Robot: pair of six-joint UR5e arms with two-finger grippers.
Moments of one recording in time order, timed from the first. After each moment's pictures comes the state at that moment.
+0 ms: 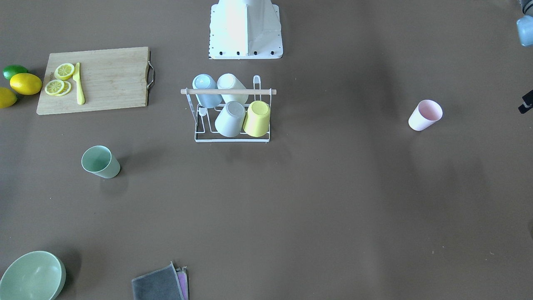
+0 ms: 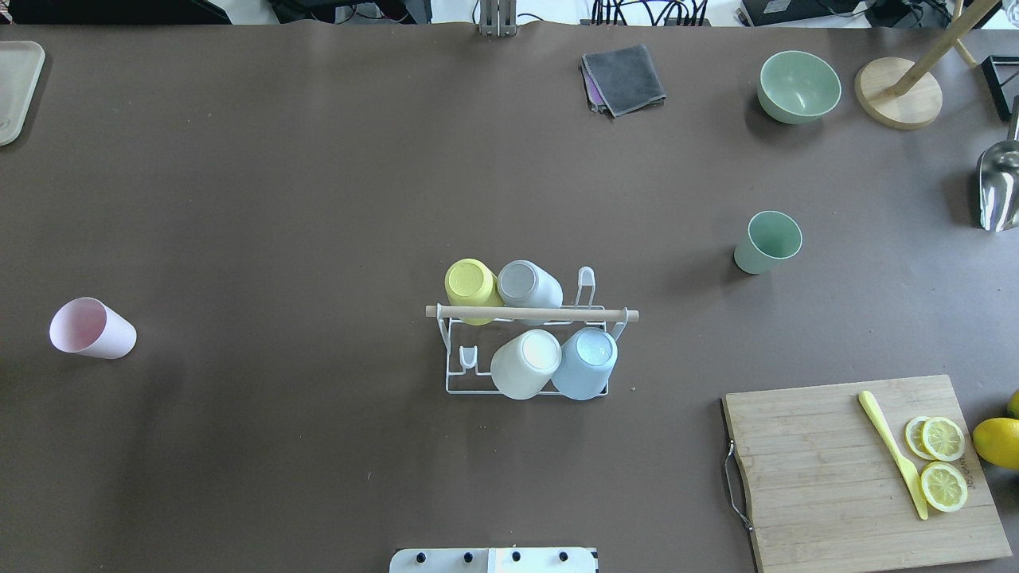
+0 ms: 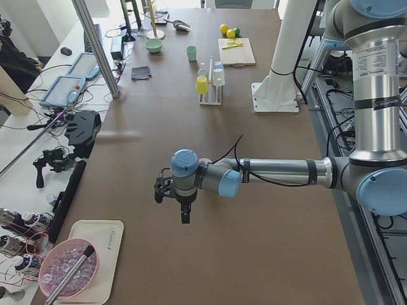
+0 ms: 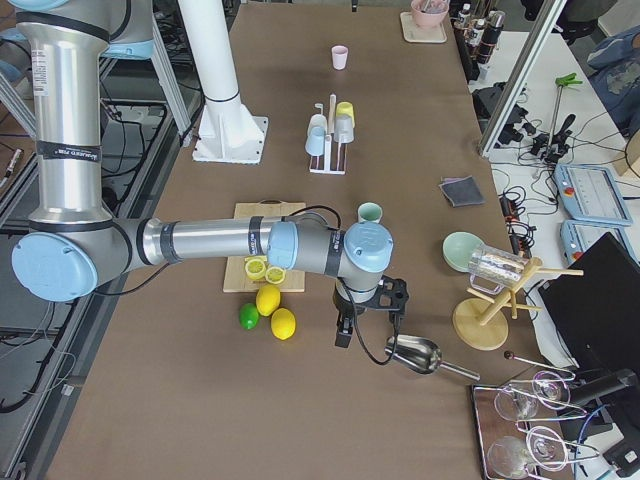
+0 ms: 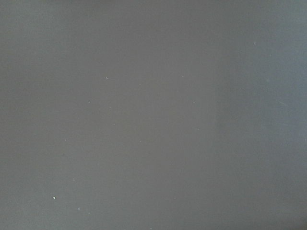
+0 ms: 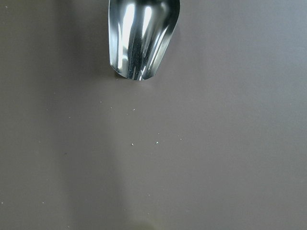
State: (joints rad) left arm -1.42 -1.43 -1.67 -1.84 -2.31 -0.31; right arm 1.59 -1.62 1.72 -1.78 2.32 0.05
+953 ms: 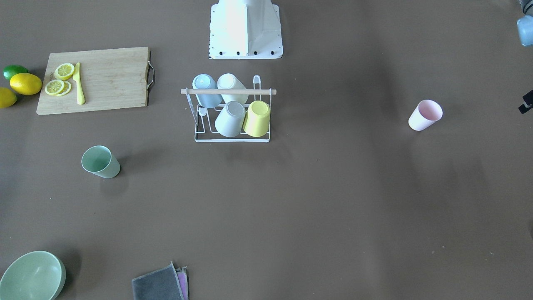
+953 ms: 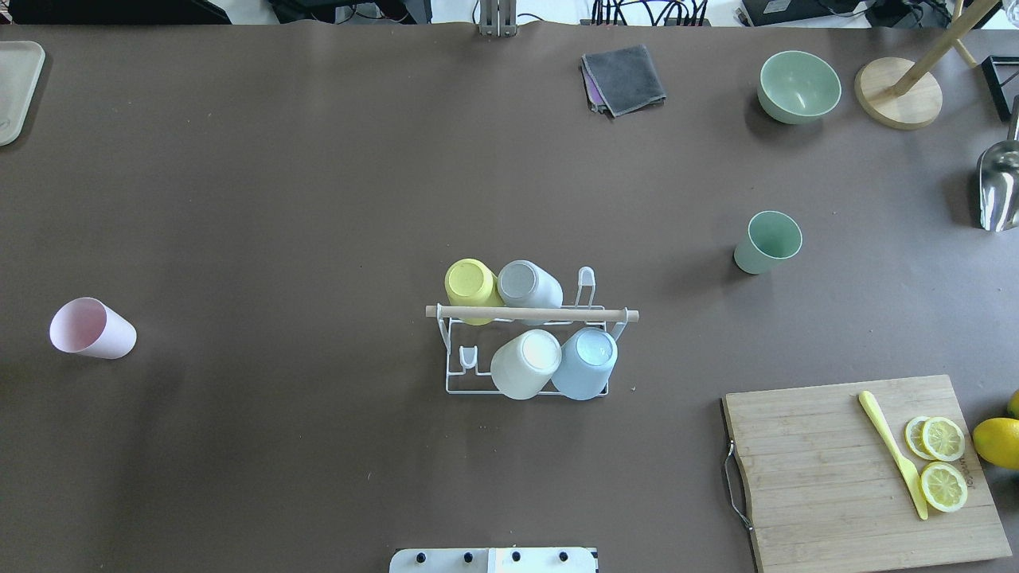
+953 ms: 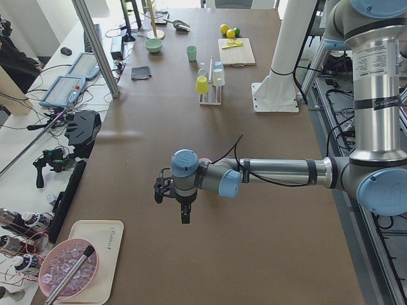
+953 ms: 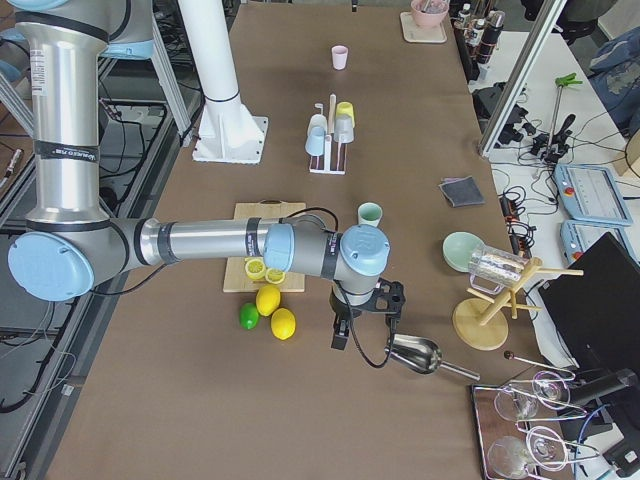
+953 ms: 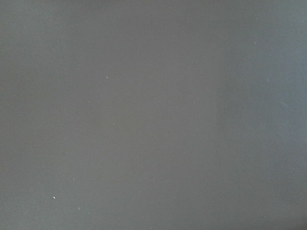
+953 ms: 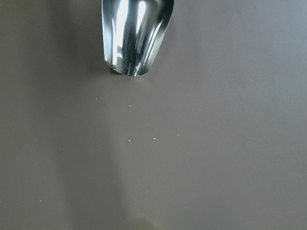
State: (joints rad) left arm -1.42 -1.43 -1.67 -1.83 -2.31 -0.31; right arm 1.60 -1.63 1.72 -1.78 2.32 0.05
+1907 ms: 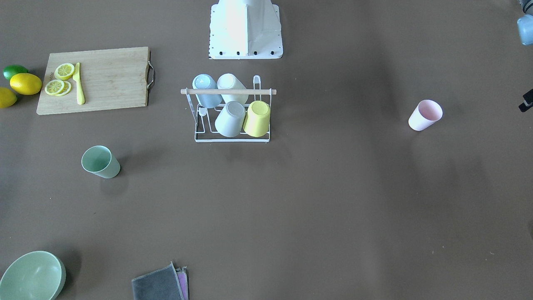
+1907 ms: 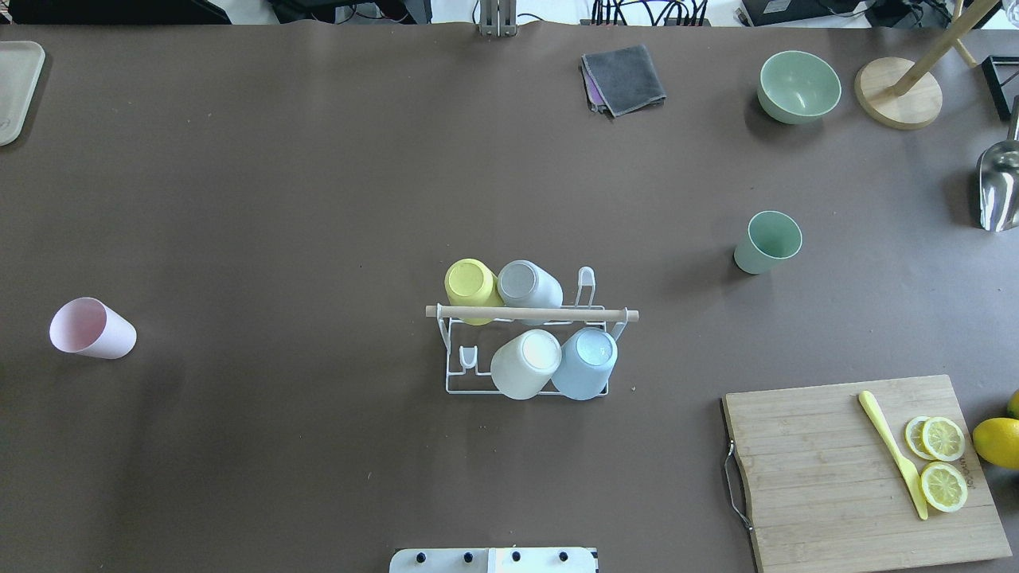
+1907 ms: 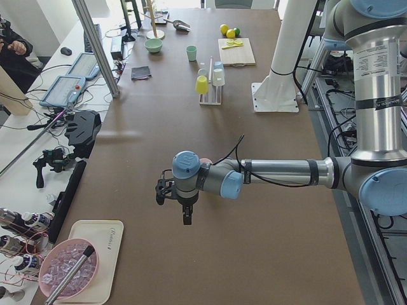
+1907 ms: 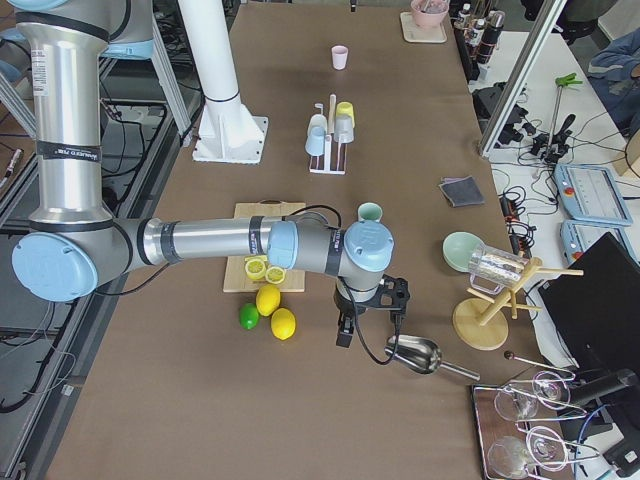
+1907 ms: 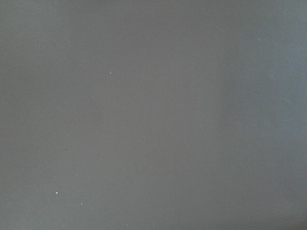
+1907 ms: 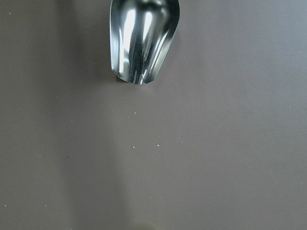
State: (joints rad) left arm -1.43 -1.42 -1.67 -1.83 -2.31 -0.31; right arm 1.60 -1.61 1.72 -1.78 2.32 0.06
